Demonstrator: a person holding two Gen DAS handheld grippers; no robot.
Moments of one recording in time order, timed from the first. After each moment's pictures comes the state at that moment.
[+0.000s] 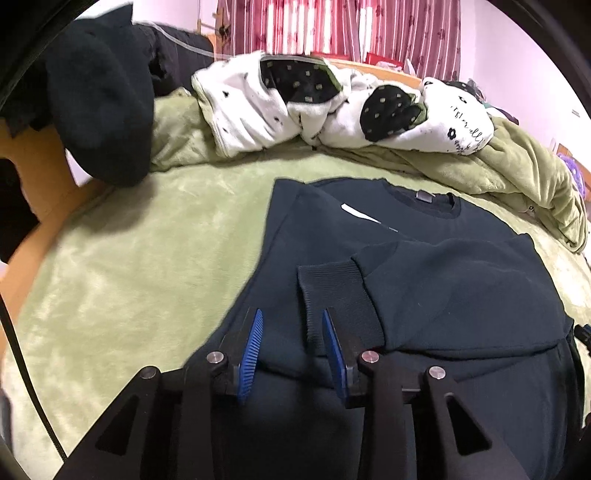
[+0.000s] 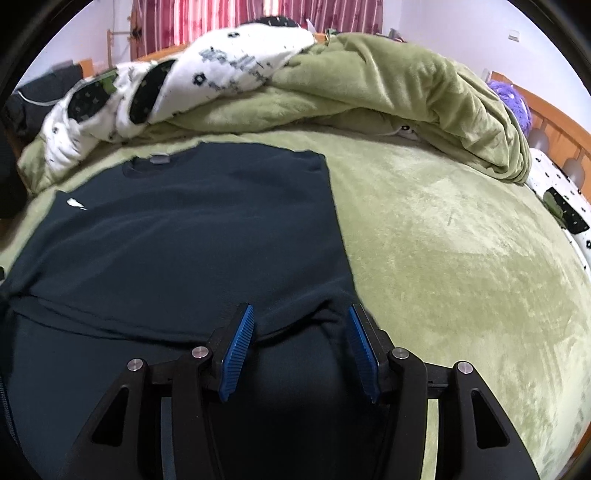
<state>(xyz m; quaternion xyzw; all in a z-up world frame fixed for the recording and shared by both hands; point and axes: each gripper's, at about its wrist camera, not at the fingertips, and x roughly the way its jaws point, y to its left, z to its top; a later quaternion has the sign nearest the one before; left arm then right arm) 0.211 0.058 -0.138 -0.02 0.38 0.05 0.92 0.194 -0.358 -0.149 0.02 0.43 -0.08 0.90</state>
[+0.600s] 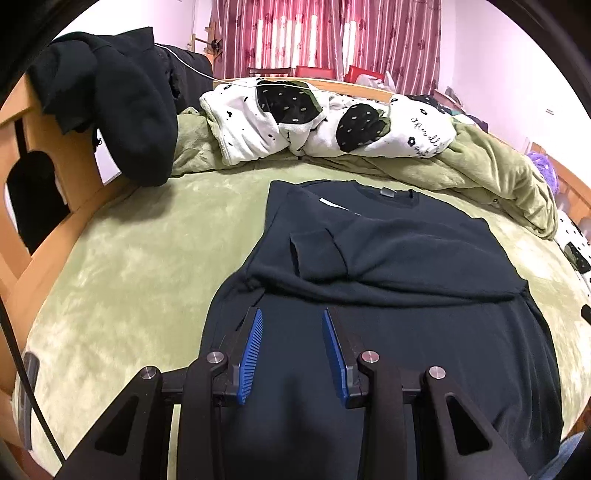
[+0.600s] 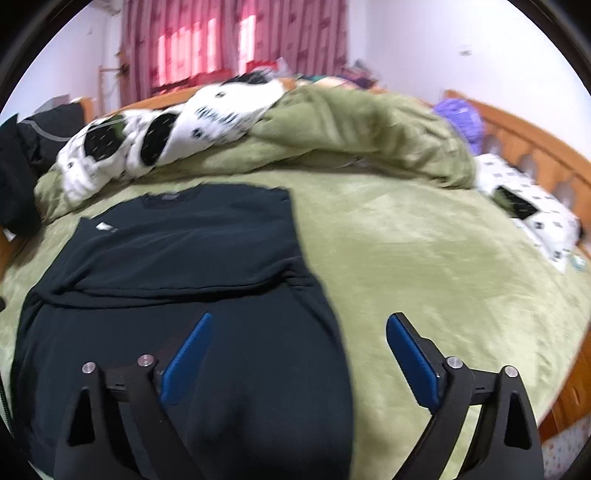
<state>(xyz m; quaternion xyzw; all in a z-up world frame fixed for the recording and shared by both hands) 0.098 0.062 -0.103 -0.03 0.36 0.01 0.93 0.060 -0.349 -0.078 0.03 0.35 -0.15 0.92</state>
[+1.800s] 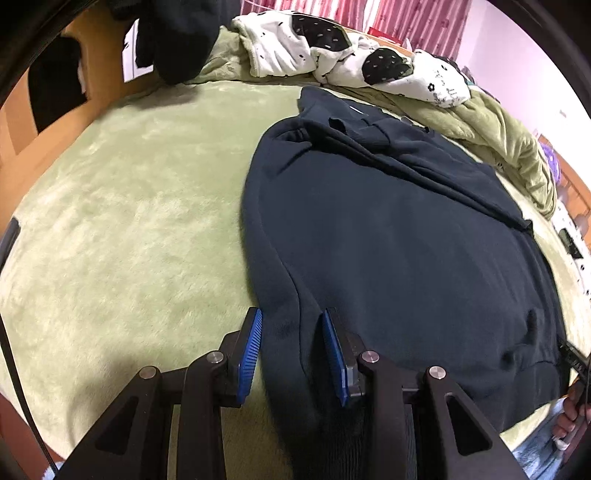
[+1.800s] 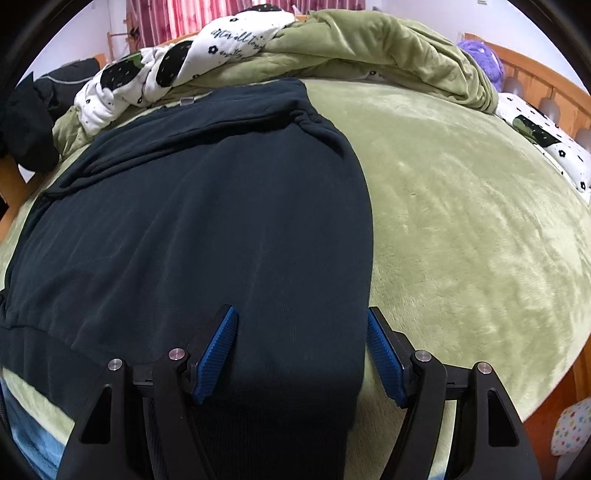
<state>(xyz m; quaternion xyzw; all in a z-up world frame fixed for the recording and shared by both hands) 0.029 0.108 -0.200 -0.08 0.45 0.00 0.89 -0.022 -0.354 -0.201 0.06 0.45 -0.08 0.89</state>
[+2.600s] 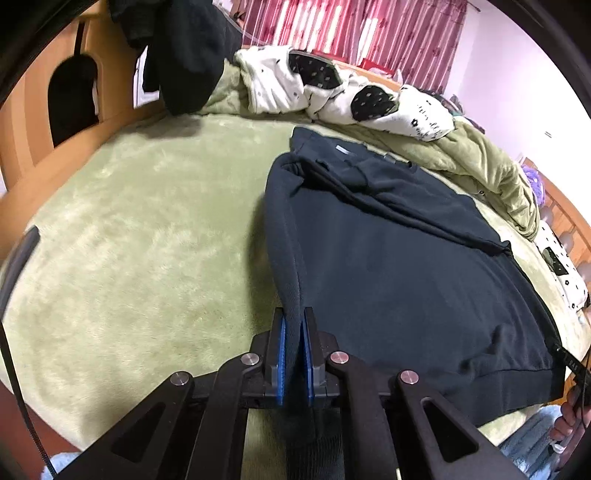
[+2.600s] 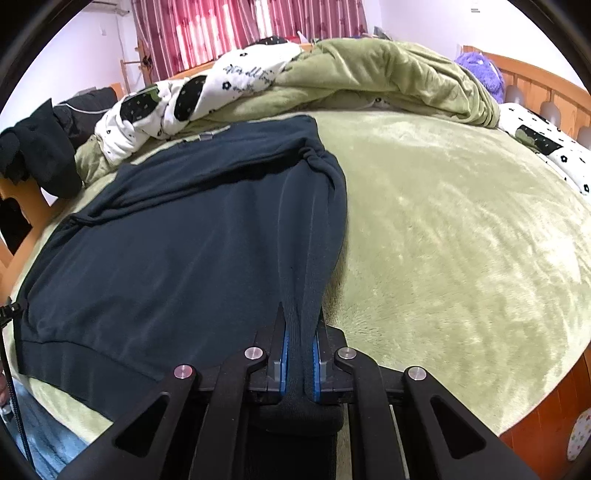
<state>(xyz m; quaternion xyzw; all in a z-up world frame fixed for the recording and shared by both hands) -0.010 0.113 -0.162 -0.10 0.39 -0.01 0.92 -0.041 -0.352 -0.163 0.09 0.40 -0.05 0.91</state>
